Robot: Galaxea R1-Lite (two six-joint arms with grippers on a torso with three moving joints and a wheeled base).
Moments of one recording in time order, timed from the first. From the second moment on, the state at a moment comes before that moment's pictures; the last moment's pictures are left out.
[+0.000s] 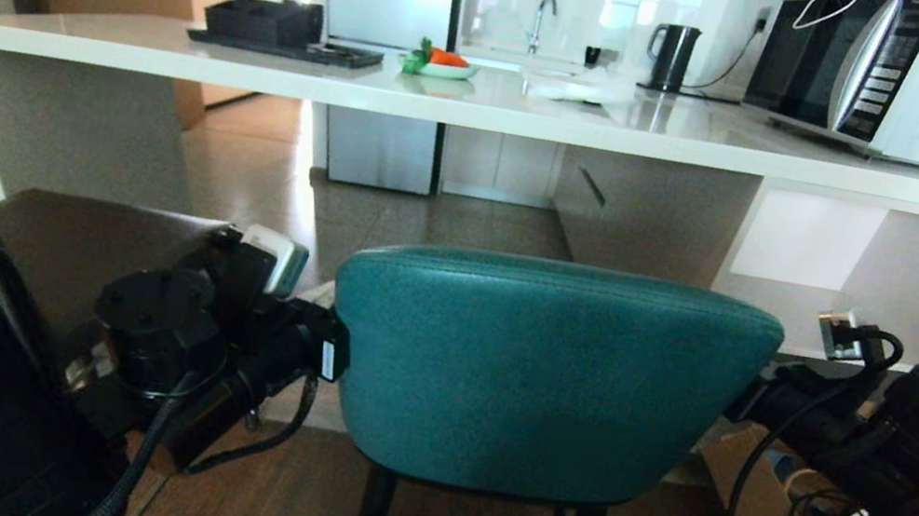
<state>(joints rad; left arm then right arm) -0.61 1.95 -0.48 -1.52 0.14 0.04 0.07 2.00 -0.53 -1.52 0.57 0.17</state>
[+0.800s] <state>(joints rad) -0.44 1.90 -0.48 -1.52 0.17 0.02 -0.02 1.90 -0.46 -1.52 0.59 0.18</state>
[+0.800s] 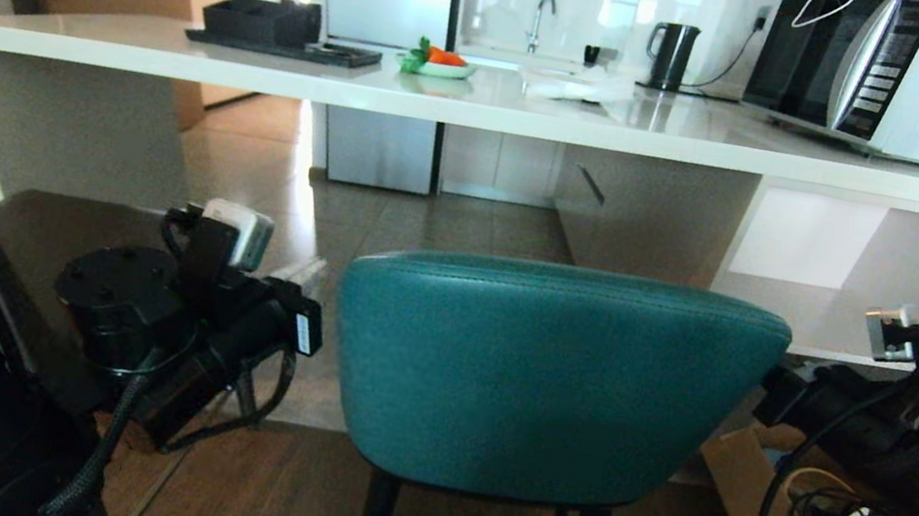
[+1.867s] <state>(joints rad) -0.16 1.27 -0.61 -0.82 0.23 -0.11 -0.31 1.24 -0.55 -1.13 0.79 0.54</state>
